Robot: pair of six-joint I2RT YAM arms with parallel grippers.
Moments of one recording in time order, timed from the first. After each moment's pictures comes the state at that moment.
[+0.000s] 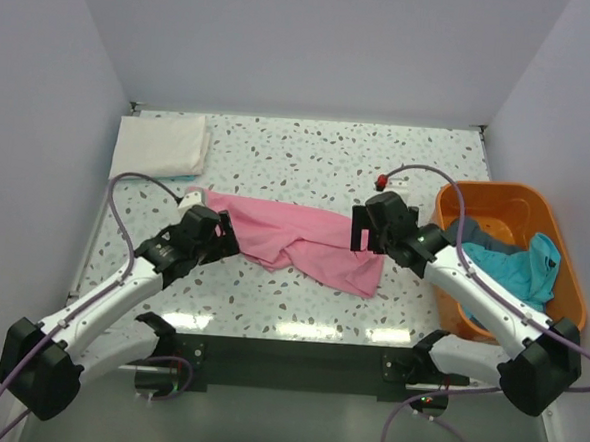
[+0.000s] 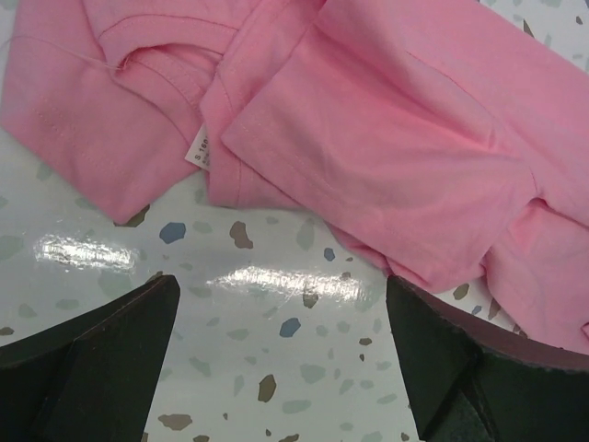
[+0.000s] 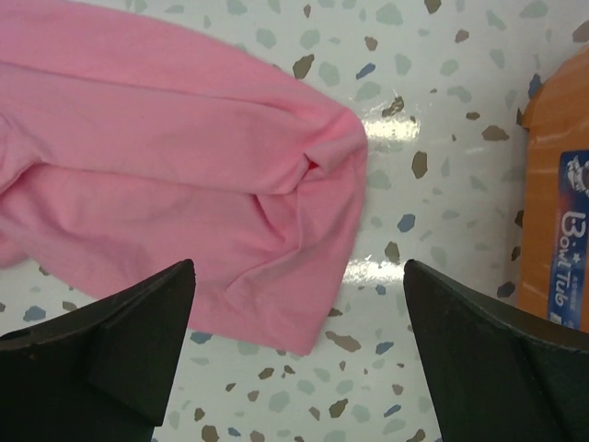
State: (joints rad) left arm -0.52 0.94 0.63 -0.56 -0.30 -0.77; right arm 0.62 1.18 0.96 -0.68 0.42 0.45
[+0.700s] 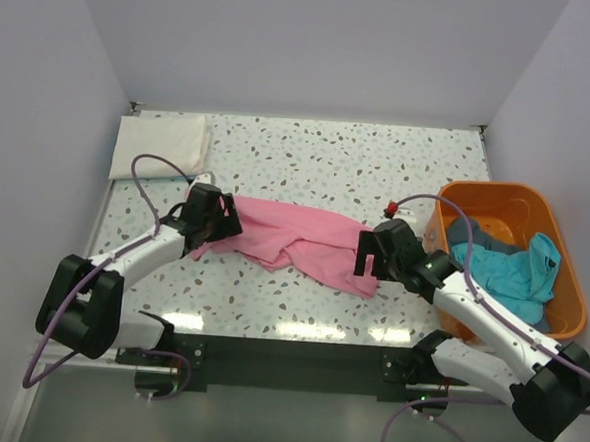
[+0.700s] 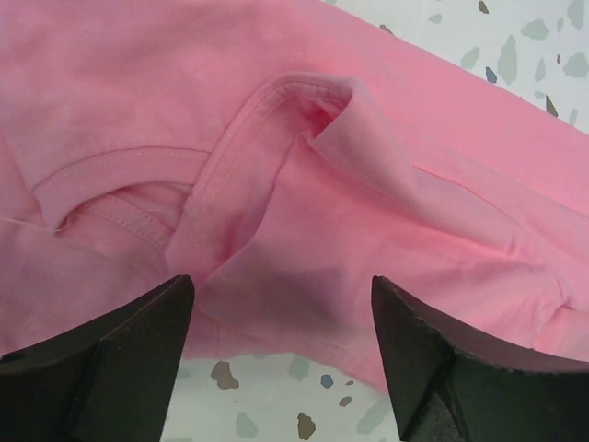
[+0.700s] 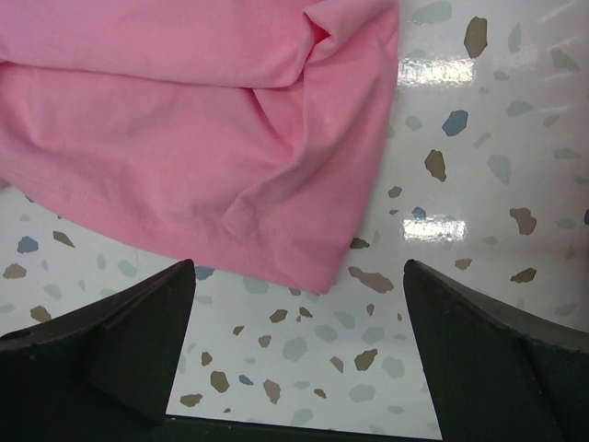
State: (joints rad) left arm -0.34 1.32 0.67 -0.19 -0.16 -0.62; right arm 0.64 0.99 0.71 -0.68 0.29 0.60
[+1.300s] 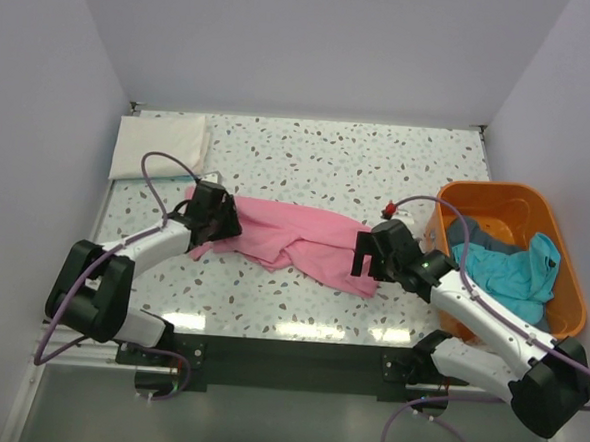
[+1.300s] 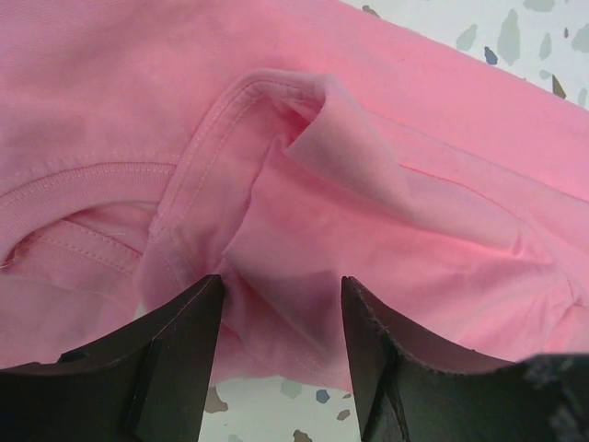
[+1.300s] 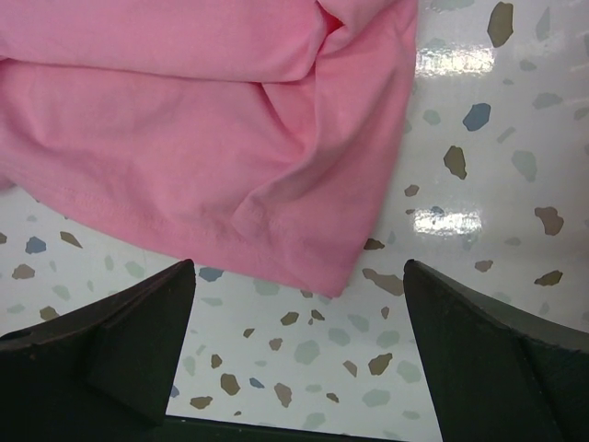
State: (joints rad) left arm -0.34 1.42 0.69 -0.14 -0.09 -0.58; right arm 0.64 1.02 0.69 -0.64 0.27 0.63
